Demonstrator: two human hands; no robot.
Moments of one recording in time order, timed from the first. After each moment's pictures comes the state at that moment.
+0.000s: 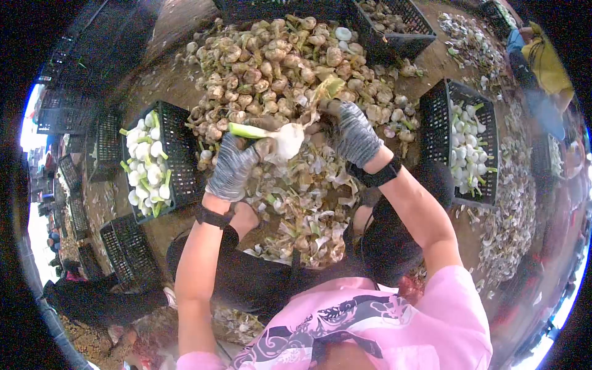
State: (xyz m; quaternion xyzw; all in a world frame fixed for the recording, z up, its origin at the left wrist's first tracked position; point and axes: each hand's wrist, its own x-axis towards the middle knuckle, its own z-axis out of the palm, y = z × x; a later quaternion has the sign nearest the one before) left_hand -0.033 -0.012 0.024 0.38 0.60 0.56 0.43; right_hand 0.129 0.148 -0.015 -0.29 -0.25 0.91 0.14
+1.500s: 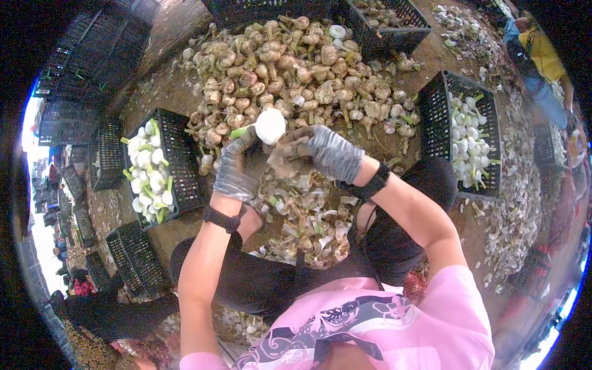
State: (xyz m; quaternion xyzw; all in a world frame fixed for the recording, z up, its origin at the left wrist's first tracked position) left_hand -0.032 -0.005 -0.011 -0.03 0.34 0.73 0.59; right_hand 0.124 0.112 0.016 -0.23 -0.45 0.86 -0.01
